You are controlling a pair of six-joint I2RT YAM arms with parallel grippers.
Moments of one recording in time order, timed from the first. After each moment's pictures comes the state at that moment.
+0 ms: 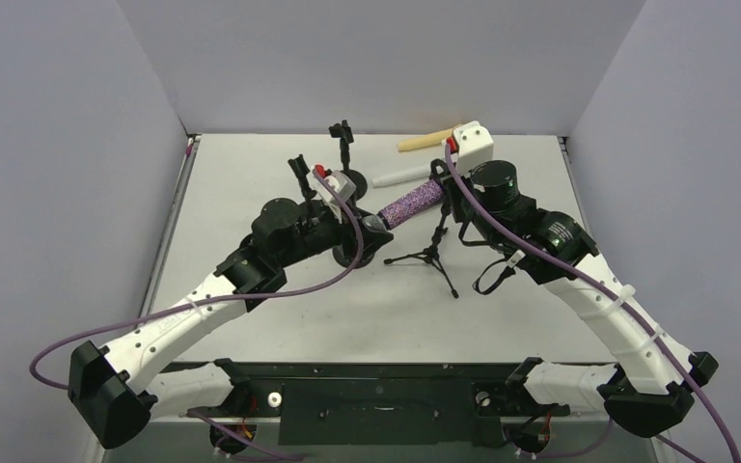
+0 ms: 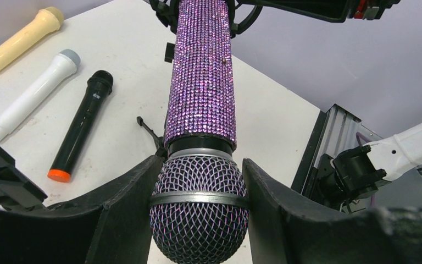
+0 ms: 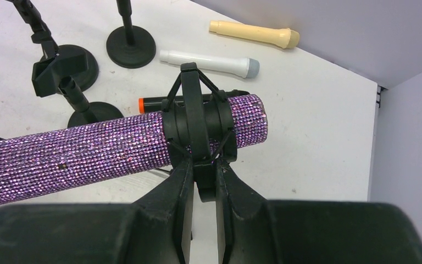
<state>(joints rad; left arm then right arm) -0.76 1.13 0.95 0.12 0.31 -0.29 0.73 1.17 1.49 -0.74 0.44 -0.01</state>
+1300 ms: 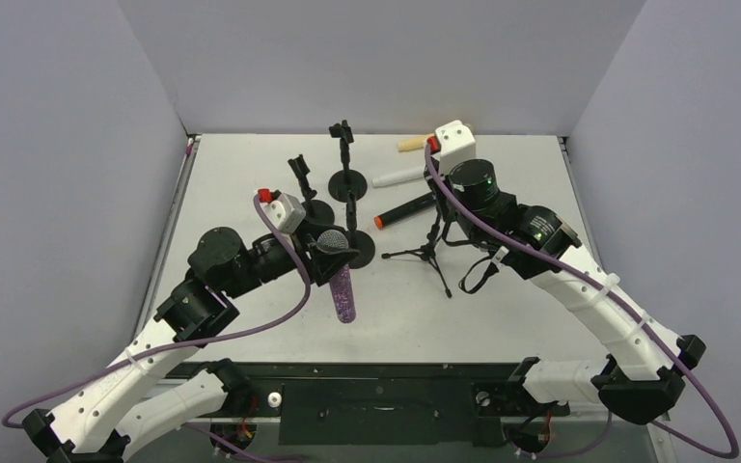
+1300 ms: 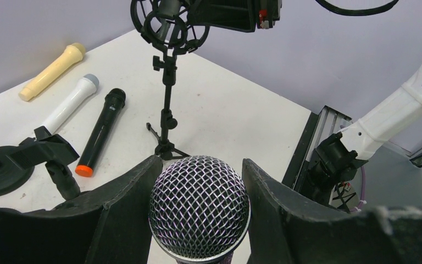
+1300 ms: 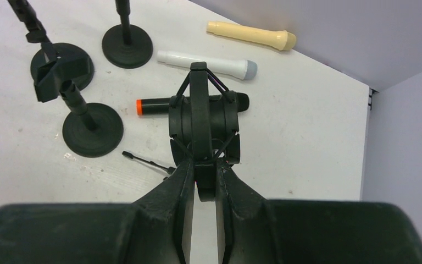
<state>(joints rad) -0.75 0.78 0.91 -0.10 0.31 -0.23 0.80 1.23 1.54 -0.75 0.53 -0.01</state>
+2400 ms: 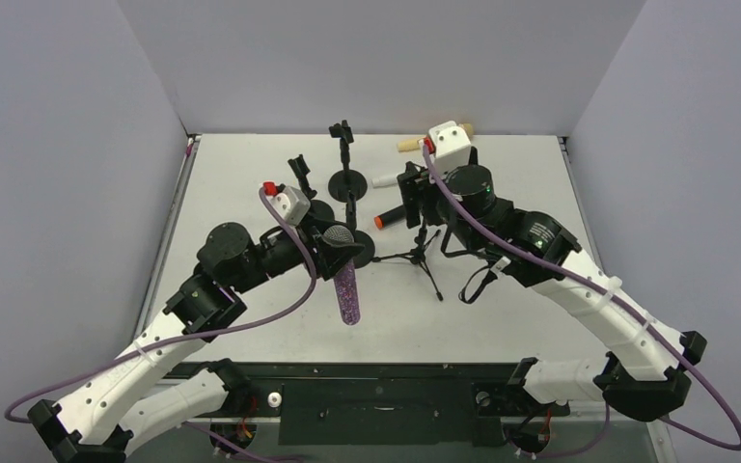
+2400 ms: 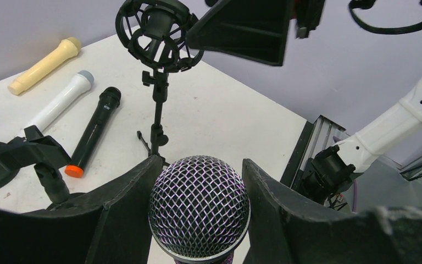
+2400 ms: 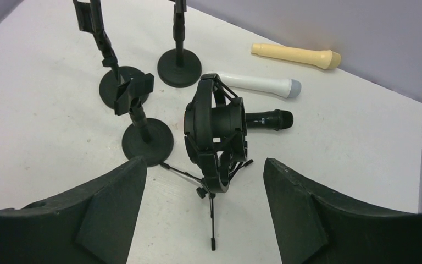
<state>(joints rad) -0.75 0.82 0.91 -0.04 0.29 -0.28 0.91 1.25 1.57 -0.71 0.51 0.08</state>
